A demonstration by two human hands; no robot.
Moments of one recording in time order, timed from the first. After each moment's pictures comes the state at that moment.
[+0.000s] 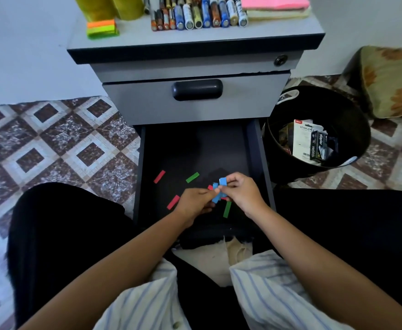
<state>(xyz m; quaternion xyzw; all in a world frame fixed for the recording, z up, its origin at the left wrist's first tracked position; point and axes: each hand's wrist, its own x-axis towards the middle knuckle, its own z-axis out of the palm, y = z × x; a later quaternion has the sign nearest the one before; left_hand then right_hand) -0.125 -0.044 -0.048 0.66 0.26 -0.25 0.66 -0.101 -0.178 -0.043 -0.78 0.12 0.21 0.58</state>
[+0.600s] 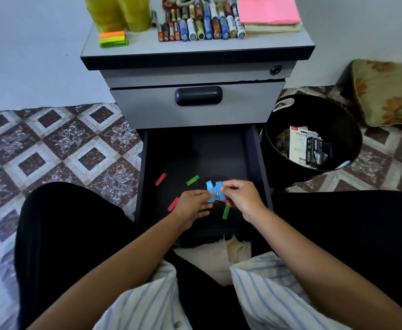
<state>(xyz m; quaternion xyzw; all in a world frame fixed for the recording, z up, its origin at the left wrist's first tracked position) -0.135 -0.039 -0.039 0.60 0.29 -0.25 0.70 -0.112 -0.174 -0.030 -0.75 0.18 0.20 0.60</state>
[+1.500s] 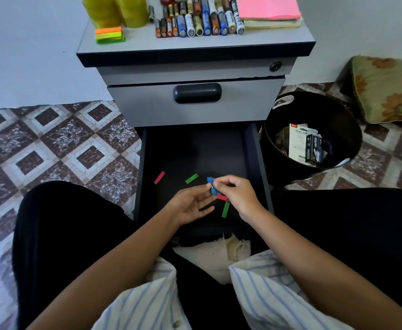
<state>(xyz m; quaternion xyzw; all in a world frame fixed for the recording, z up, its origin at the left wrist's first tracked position) -0.127 -0.030 -0.031 0.44 0.32 -0.32 0.78 -0.117 -0.170 -0.024 -0.74 0.10 0.18 0.64</state>
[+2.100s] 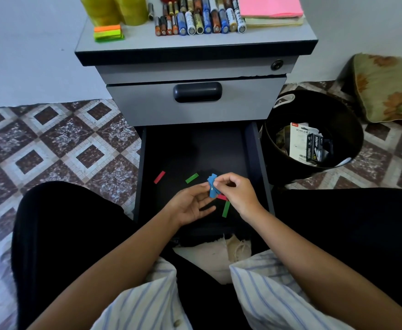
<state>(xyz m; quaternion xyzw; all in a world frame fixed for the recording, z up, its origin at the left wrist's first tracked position) -0.128 -0.028 -0.031 0.42 0.30 -0.31 0.79 -0.116 -0.169 -0.027 -0.77 0.07 0.15 0.62</state>
